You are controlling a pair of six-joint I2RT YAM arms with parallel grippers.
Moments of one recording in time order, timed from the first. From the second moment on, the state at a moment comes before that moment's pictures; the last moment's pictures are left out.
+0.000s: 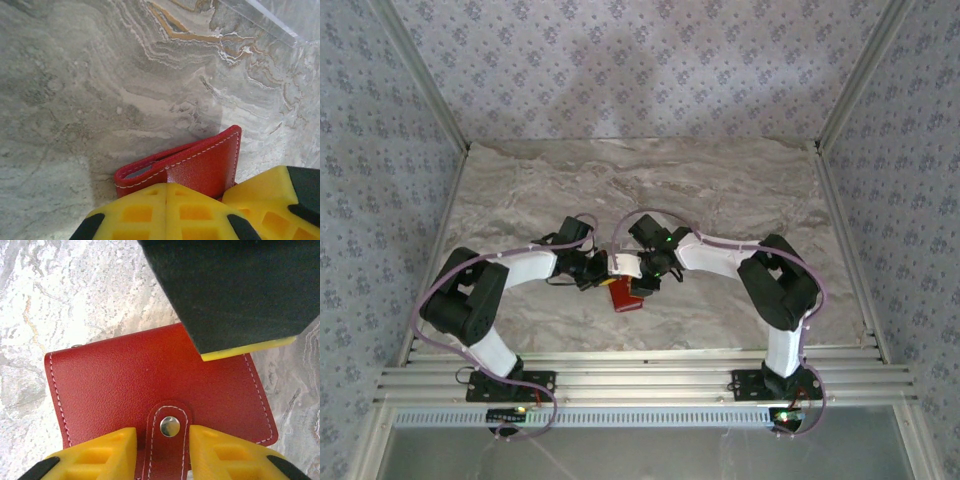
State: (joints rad) left arm -0.49 1.64 0.78 -0.22 0.51 -0.83; right arm 0.80 1.86 1.18 -0.49 -0.35 -0.75
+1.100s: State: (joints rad) left arm -0.49 1.65 0.79 -0.26 0.49 -0.81; right arm 0.86 1.66 0.80 0.02 -0.19 -0.18
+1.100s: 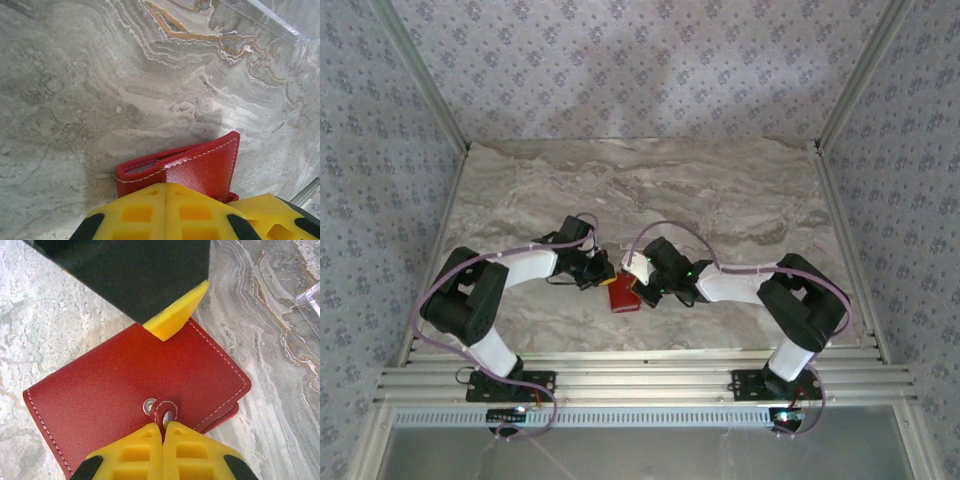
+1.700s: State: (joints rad) left arm -0.48 1.50 0.91 -0.47 0.36 -0.70; right arm 0.89 1.71 1.14 -0.38 -0.02 0.38
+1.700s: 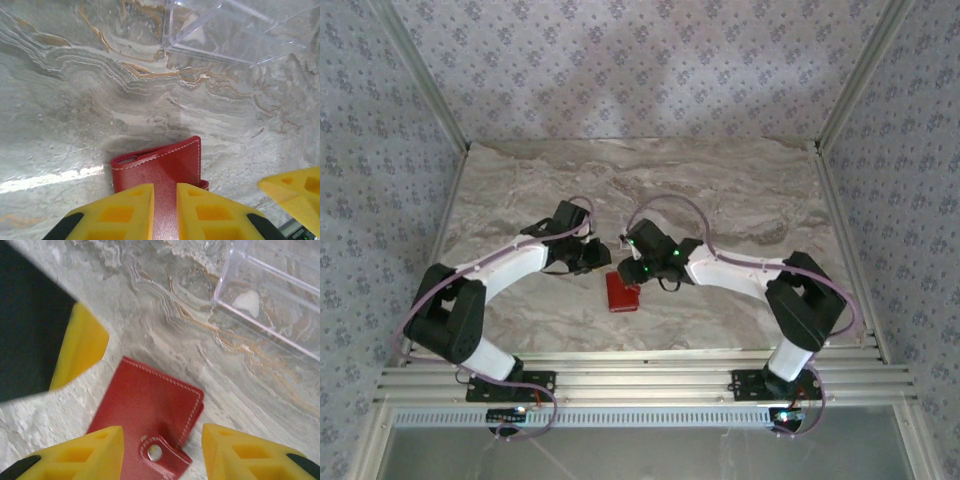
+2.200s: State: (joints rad) left arm -0.41 1.32 0.81 -0.40 0.36 -0.72; right arm 0.93 1.93 1.41 -0.80 0.01 0.59
